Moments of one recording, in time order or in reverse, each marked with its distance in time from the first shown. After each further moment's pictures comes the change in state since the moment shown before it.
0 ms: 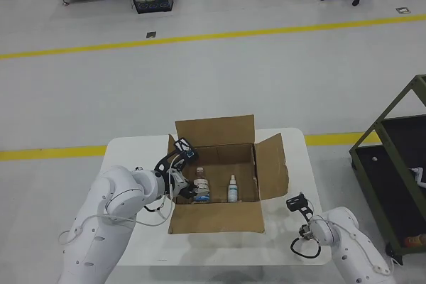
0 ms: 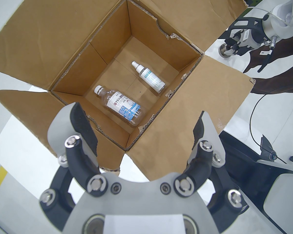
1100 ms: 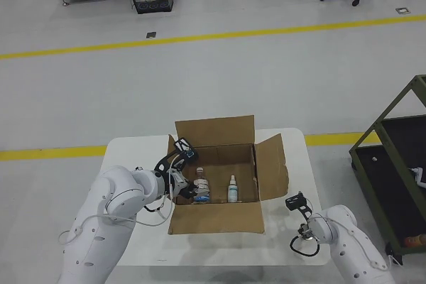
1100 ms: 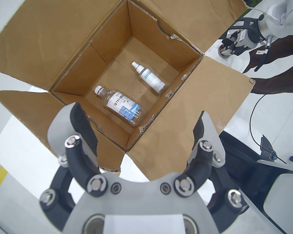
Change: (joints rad) left arm 0.000 0.000 0.000 0.000 0.000 0.000 0.000; right arm 0.034 -0.007 -0.019 0.058 0.010 -0.018 -0.016
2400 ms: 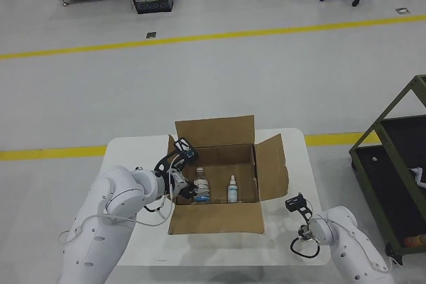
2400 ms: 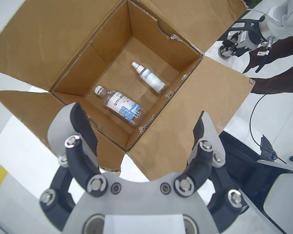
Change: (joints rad) left arm 0.000 0.000 0.000 0.000 0.000 0.000 0.000; right arm -0.014 0.001 0.006 -0.004 0.007 -0.009 -0.003
